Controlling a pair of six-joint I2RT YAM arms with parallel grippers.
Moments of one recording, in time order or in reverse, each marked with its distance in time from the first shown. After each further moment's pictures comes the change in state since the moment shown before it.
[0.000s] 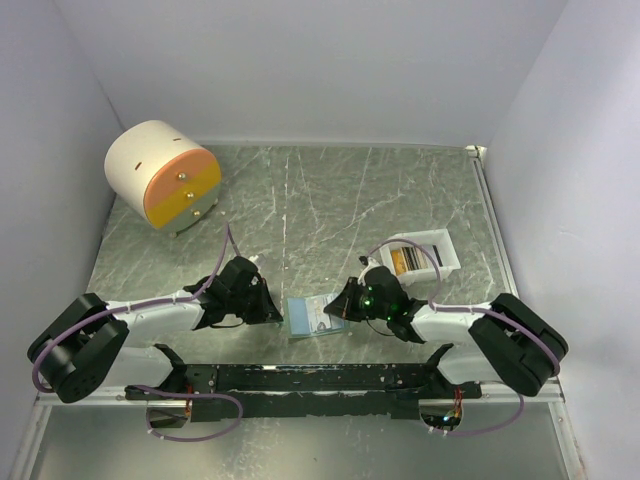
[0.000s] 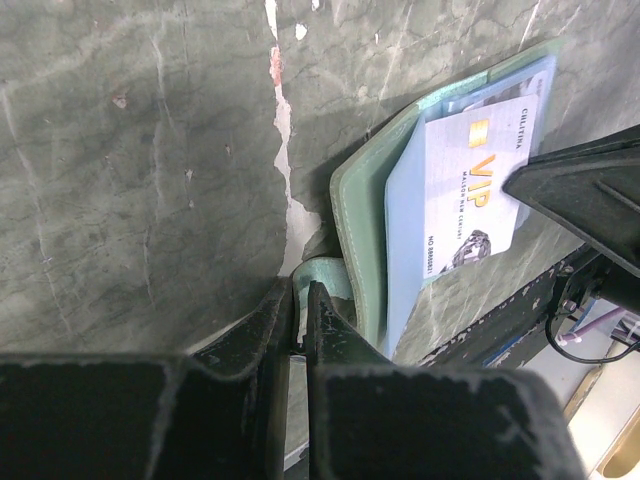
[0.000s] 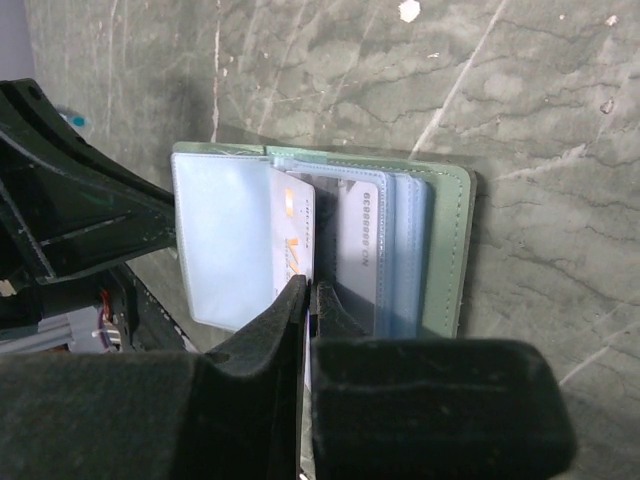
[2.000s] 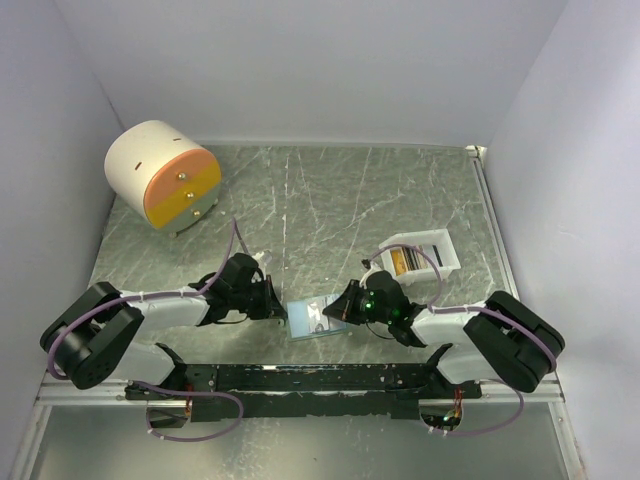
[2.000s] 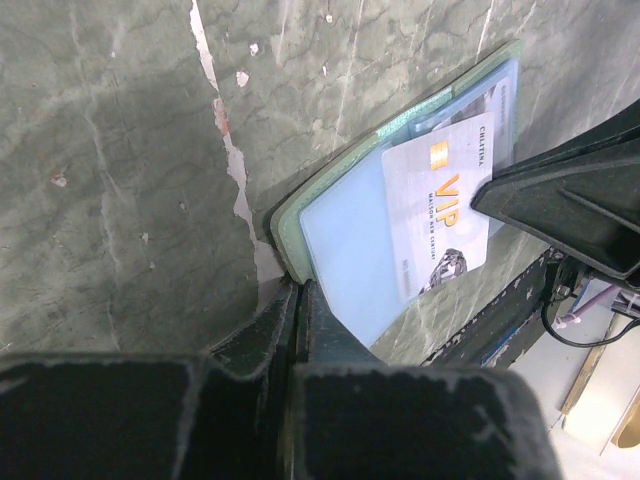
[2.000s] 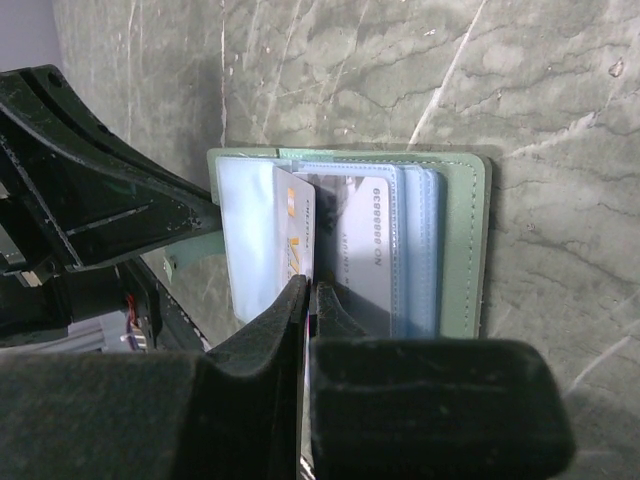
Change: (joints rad) left arm 0.021 0.088 0.002 0.139 0.085 0.075; right arm 0.013 0.034 -0.048 0.109 0.009 0.089
